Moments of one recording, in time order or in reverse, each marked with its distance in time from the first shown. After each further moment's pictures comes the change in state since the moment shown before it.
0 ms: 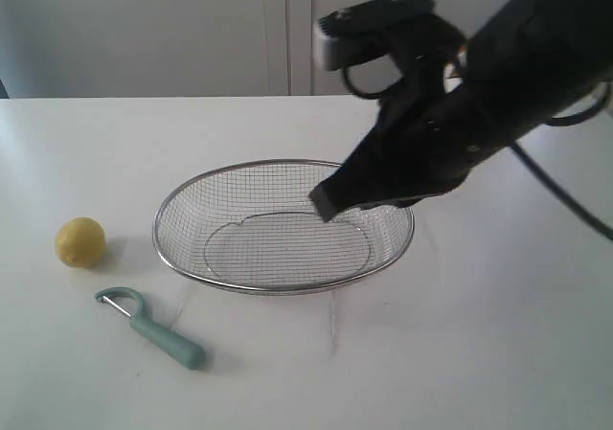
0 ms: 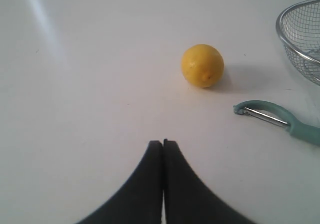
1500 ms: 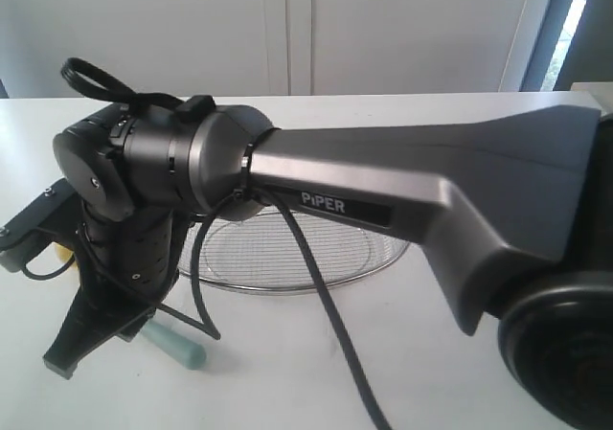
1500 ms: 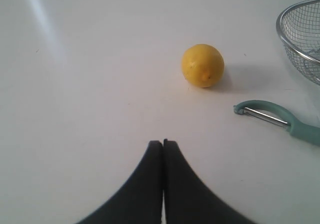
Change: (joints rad) left arm 0.000 0.000 0.000 0.000 0.000 0.000; right arm 0.369 0.772 -0.636 -0.026 0.103 -0.114
